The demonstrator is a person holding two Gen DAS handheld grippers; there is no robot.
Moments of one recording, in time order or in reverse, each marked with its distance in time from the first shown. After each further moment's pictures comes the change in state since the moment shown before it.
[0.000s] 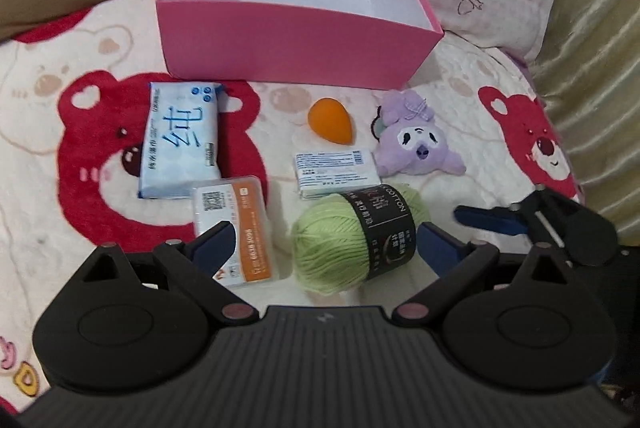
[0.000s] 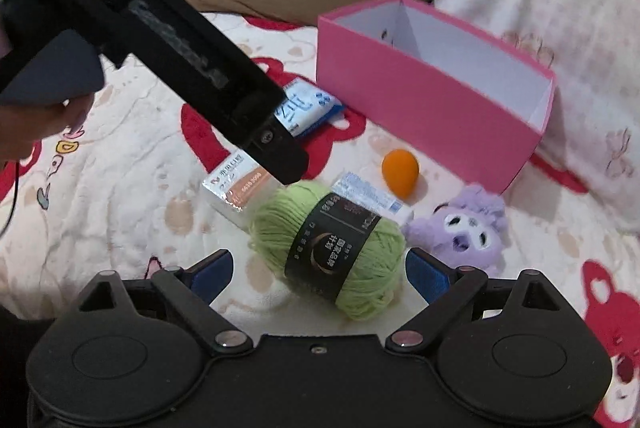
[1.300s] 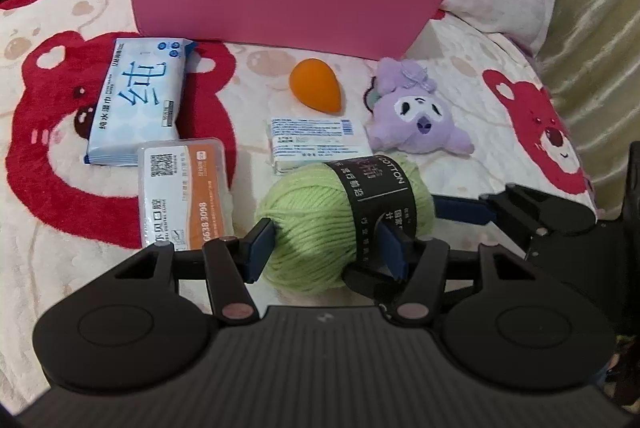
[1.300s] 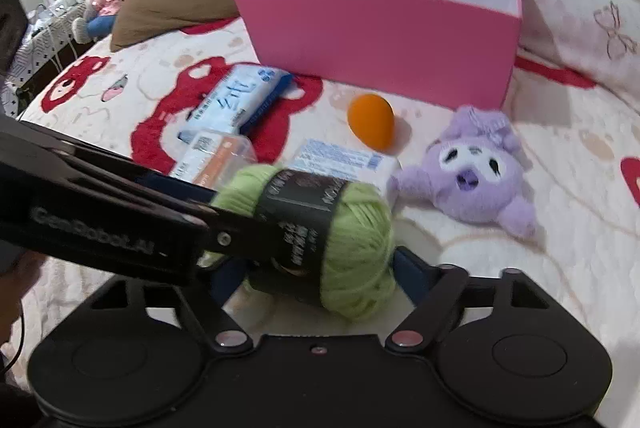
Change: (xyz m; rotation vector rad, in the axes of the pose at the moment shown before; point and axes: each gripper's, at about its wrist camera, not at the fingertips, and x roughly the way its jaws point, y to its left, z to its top) left arm 0.053 -0.010 -0.031 -0.025 -0.017 0.008; right arm 0.047 -0.040 -0.025 0.293 0.018 0.041
